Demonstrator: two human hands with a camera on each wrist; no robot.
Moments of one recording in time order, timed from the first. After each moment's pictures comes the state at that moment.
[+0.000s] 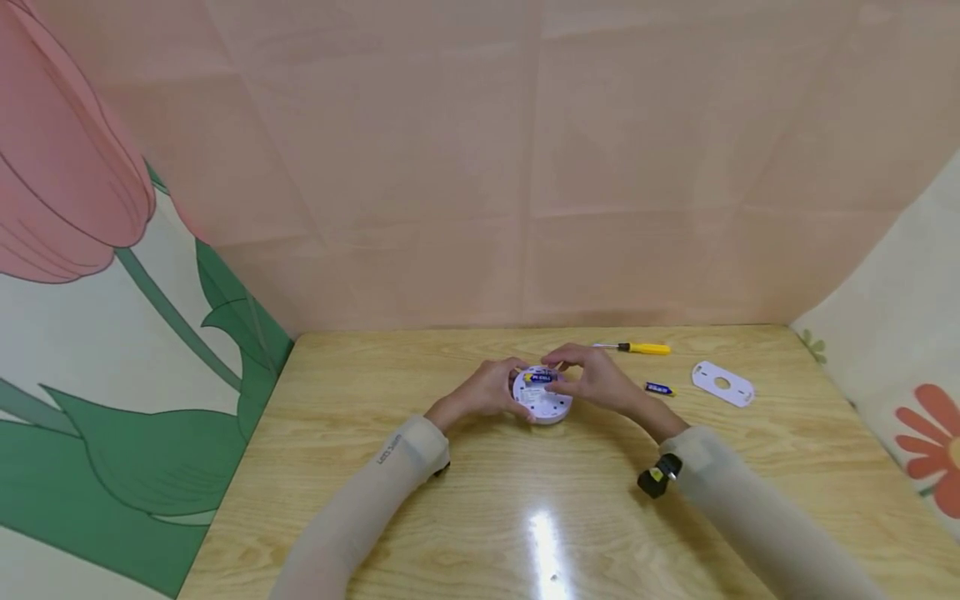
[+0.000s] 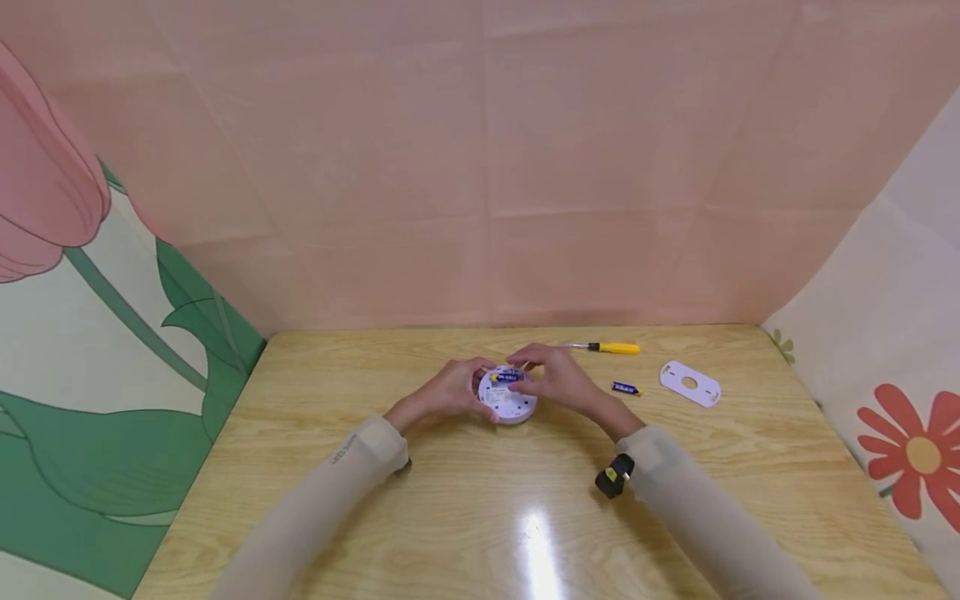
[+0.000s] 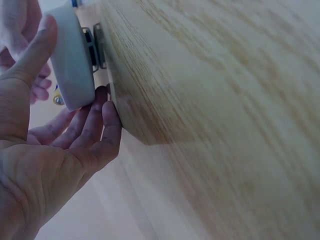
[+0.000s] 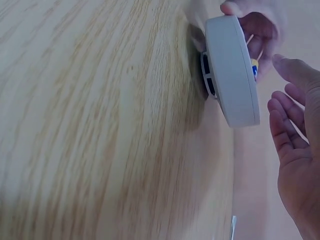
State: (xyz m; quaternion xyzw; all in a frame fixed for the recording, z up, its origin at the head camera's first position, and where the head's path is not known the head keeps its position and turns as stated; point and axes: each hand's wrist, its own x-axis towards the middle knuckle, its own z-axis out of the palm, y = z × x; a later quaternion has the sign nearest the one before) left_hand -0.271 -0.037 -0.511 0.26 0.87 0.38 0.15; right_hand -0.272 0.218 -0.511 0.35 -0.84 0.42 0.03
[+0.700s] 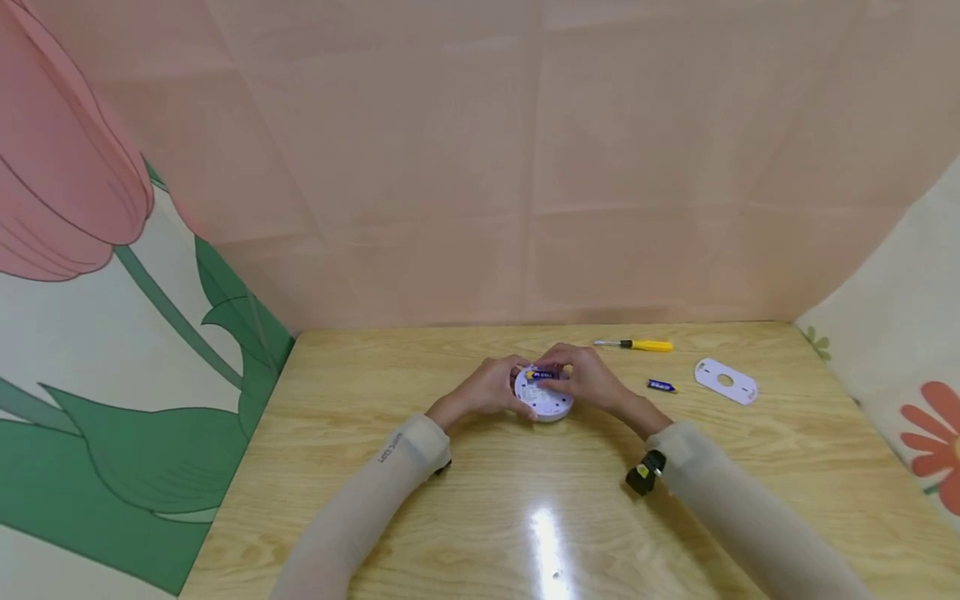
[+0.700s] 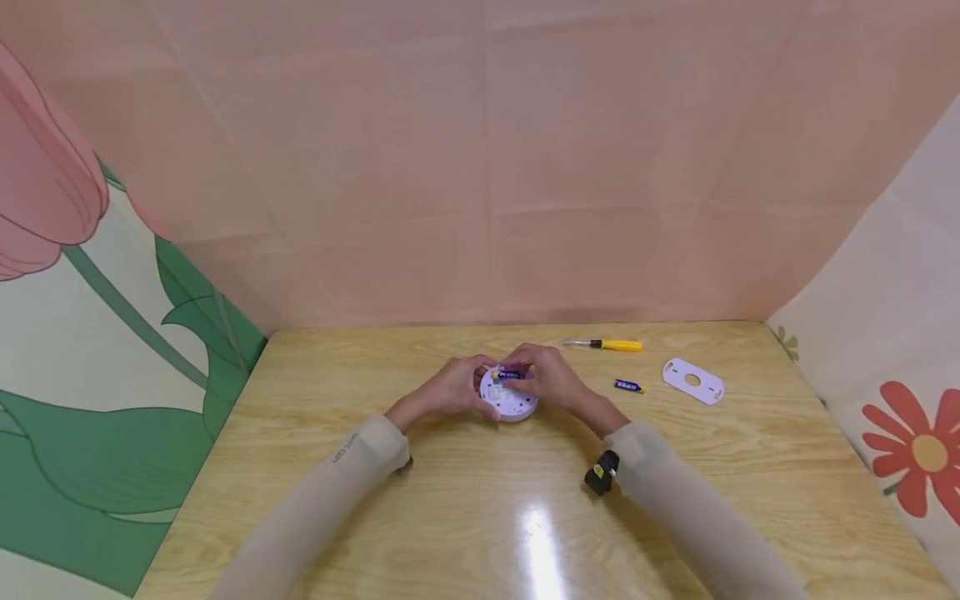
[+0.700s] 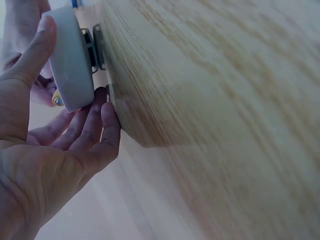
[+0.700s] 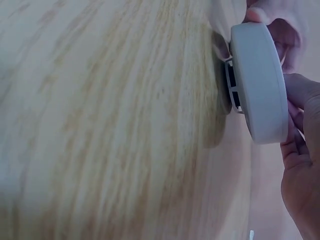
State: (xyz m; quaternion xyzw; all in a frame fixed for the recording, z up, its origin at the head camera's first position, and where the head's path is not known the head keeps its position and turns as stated) left_hand -0.272 -0.037 -0.513 0.26 0.88 0.37 0.15; right_hand -0.280 0.202 -0.526 0.34 -0.85 0.40 0.04
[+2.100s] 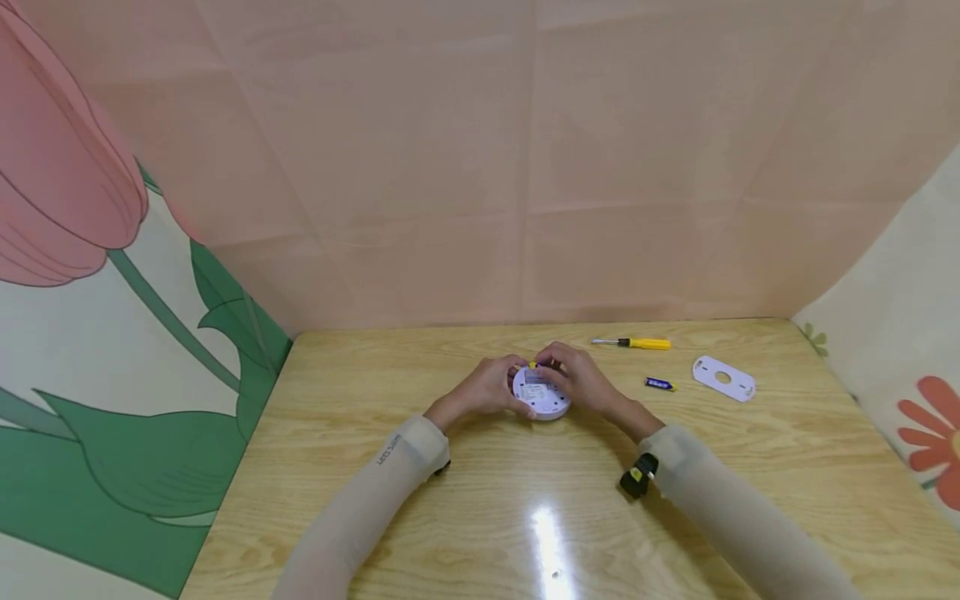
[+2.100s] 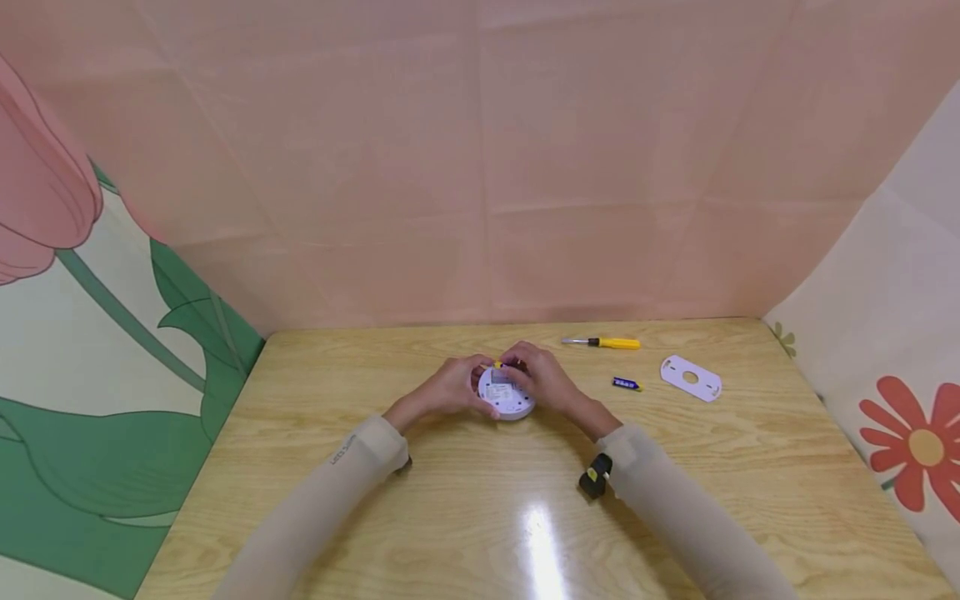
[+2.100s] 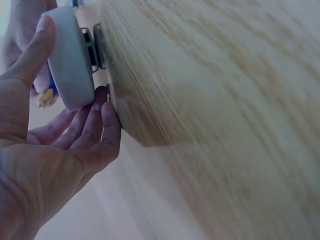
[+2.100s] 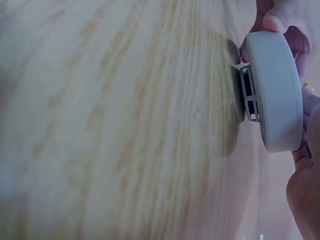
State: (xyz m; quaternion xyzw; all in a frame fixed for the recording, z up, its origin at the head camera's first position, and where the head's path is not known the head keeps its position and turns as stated) left_hand -0.272 -0.036 -0.514 0.26 0.88 0.38 0.15; right_hand -0.276 0.196 -0.536 0.33 -0.84 0.42 0.08
